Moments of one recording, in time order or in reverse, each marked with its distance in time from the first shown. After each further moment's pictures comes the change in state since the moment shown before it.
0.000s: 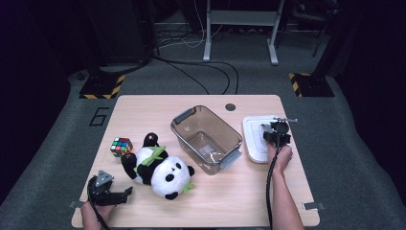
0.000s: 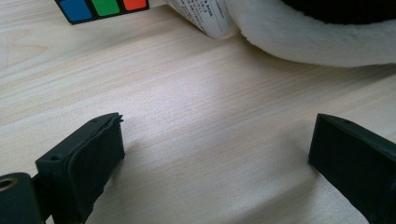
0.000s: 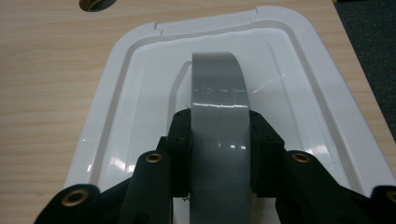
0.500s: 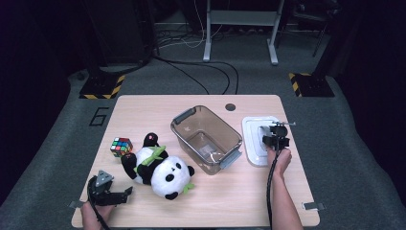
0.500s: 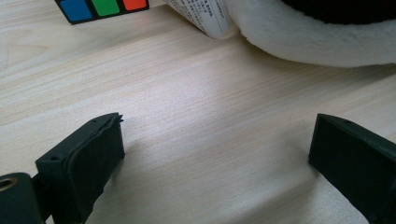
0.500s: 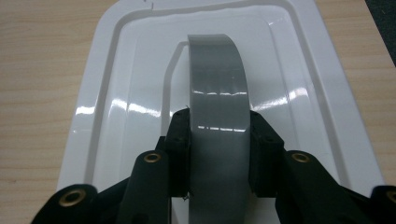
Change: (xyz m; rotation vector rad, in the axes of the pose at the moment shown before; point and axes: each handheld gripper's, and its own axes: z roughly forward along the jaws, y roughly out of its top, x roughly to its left) left arm 0.000 0.000 0.000 -0.001 0.000 -0.001; right arm -0.004 -0.012 0.012 0.049 0.002 0.000
